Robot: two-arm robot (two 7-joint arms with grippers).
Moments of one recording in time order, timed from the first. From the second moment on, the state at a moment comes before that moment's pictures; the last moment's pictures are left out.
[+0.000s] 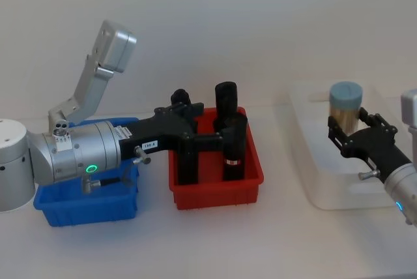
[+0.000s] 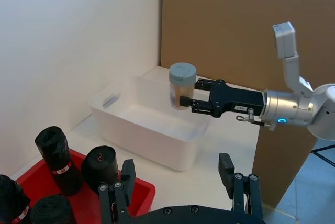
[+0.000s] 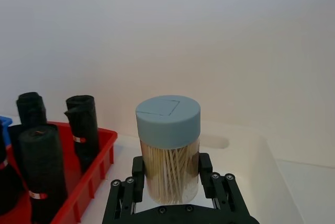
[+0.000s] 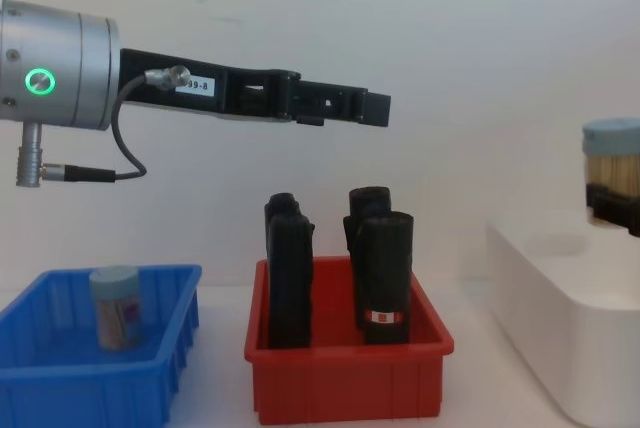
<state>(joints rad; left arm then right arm) -0.51 0.41 0.30 -1.57 -0.45 0.52 -0.77 0.22 0.32 -0.22 -1.50 0.24 0.04 0.06</state>
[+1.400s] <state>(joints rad) -0.51 0.41 0.30 -1.57 -0.46 0.52 -0.77 0.38 0.25 -0.22 -1.18 0.18 -0.06 0.07</state>
